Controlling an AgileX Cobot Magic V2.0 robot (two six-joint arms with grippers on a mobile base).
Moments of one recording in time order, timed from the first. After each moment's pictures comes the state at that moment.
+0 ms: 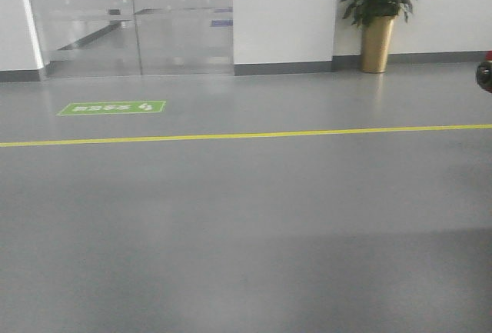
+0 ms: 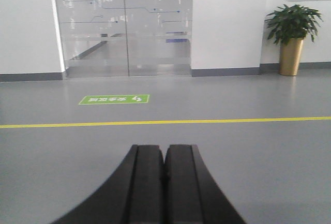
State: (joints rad) left arm 0.08 0.00 0.00 0.04 0.02 0.03; right arm -0.05 0.00 0.00 0.15 0.06 -0.08
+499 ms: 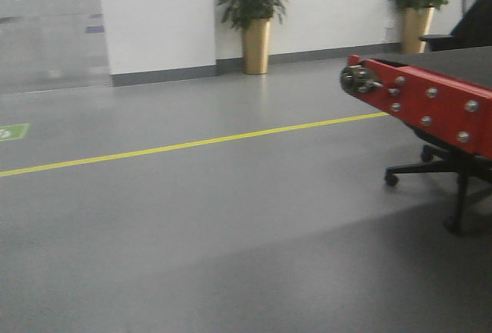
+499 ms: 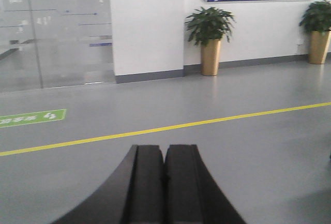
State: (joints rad) left arm 0.08 0.00 0.00 0.04 0.02 0.03; right arm -0.05 0.00 0.00 0.15 0.06 -0.08
